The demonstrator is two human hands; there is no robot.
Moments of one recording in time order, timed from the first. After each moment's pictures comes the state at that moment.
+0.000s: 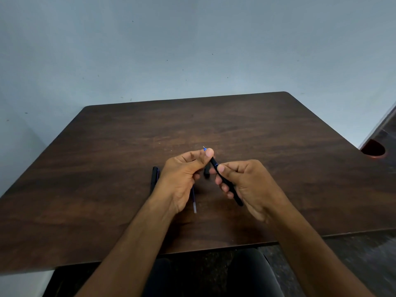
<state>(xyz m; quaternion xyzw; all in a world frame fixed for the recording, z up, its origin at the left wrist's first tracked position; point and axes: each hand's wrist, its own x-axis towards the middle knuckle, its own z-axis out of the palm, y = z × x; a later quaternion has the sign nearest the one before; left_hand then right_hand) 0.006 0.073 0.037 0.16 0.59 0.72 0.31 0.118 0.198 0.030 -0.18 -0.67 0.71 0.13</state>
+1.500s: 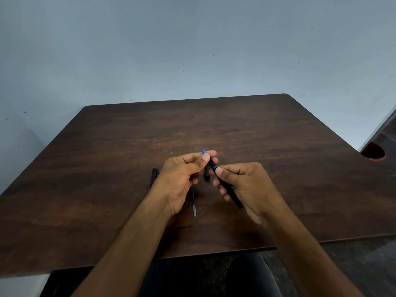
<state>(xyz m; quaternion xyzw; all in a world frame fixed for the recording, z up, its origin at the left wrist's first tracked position) 0.003 0.066 0.044 0.21 0.61 0.69 0.32 0.113 0.194 0.028 -0.19 -0.68 0.69 0.16</state>
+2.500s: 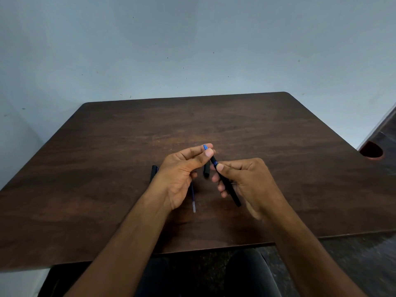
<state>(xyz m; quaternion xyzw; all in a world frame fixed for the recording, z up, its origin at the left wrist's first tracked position) -0.002 0.069 0.044 0.18 0.59 0.71 0.34 0.116 0.193 0.037 -0.19 -0.67 0.70 0.17</state>
